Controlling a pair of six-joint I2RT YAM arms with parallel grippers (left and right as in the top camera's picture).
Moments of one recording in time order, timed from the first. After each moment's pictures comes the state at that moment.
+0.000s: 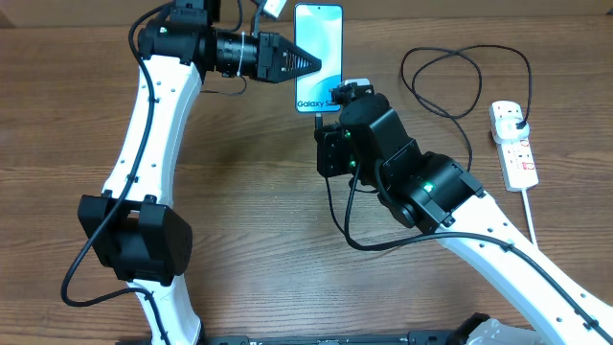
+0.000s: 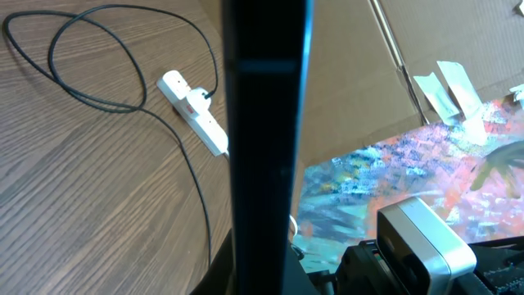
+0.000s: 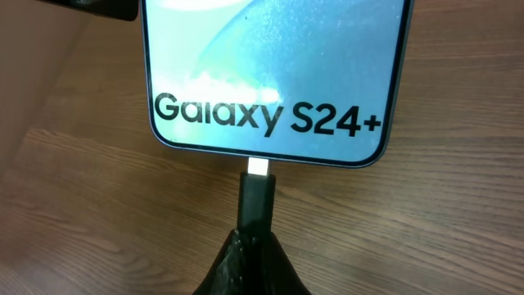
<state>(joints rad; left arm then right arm) -0.17 2.02 2.06 -1.00 1.26 -0.05 0.68 1.41 1.33 -0.60 0.04 0.51</state>
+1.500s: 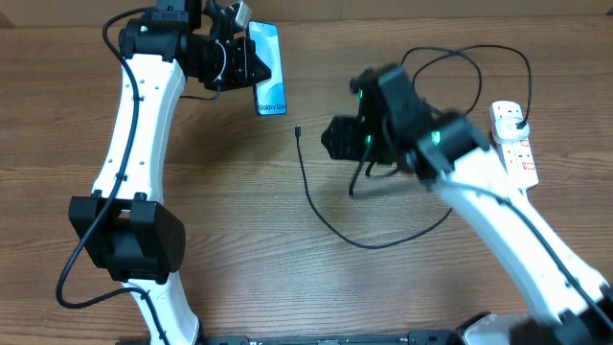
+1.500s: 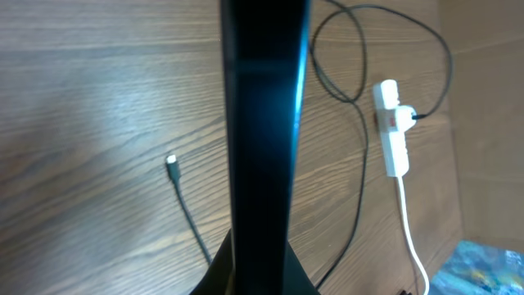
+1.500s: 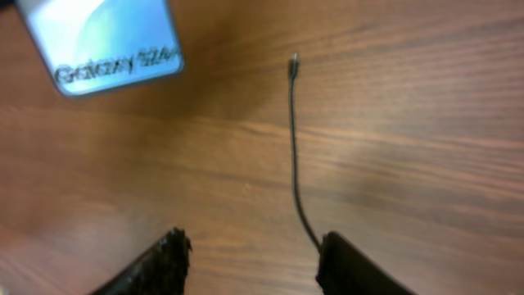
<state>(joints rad) -0.10 2.03 2.06 -1.13 0.63 -0.18 0.53 1.59 1.58 -0.99 -0.17 0.56</state>
